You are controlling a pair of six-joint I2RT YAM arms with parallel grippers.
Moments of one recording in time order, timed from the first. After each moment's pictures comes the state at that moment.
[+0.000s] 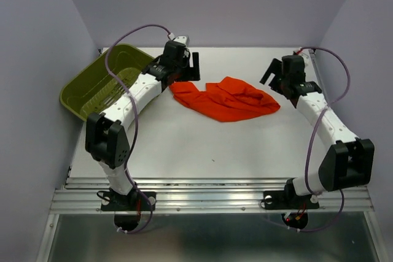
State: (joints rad) left arm -0.49 1.70 1.58 -0.48 -0.06 -0.38; right arm 0.12 1.40 1.18 -0.41 0.21 0.58
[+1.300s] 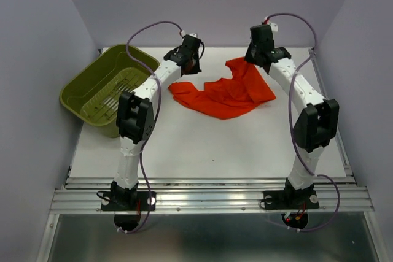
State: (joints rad) left arm -0.50 2.17 1.98 -0.62 -0.19 -0.43; right arm 0.31 1.93 1.82 -0.55 0.36 0.49
